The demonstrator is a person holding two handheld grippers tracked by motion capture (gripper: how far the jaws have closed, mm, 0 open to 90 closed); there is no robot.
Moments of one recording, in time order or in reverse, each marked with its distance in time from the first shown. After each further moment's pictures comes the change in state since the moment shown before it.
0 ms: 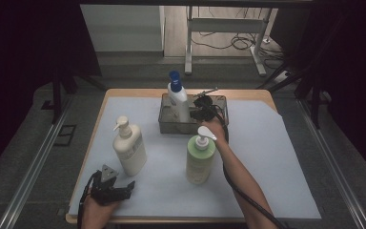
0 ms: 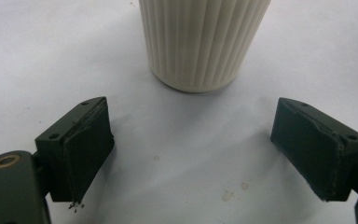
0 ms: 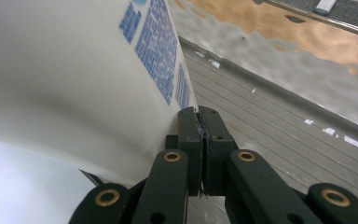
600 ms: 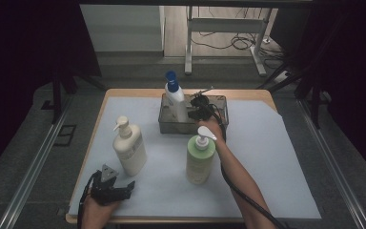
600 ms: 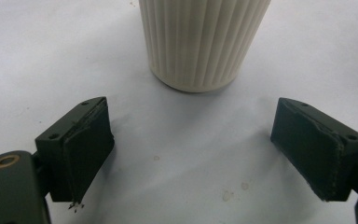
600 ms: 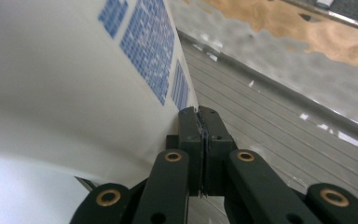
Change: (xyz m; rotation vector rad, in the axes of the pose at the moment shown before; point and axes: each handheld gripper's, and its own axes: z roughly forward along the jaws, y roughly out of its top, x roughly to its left) left arm 0.000 0.000 0.000 0.001 -0.001 0.001; right arm 0.004 0.005 0.008 0.042 -0.011 -0.036
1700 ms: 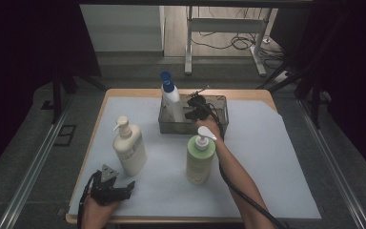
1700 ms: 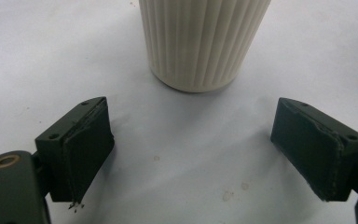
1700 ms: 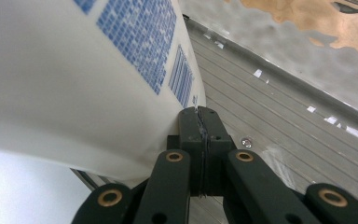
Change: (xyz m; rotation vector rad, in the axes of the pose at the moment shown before) left arm 0.000 0.000 0.000 0.000 0.000 0.000; right arm 0.005 0.005 0.008 0.049 0.032 0.004
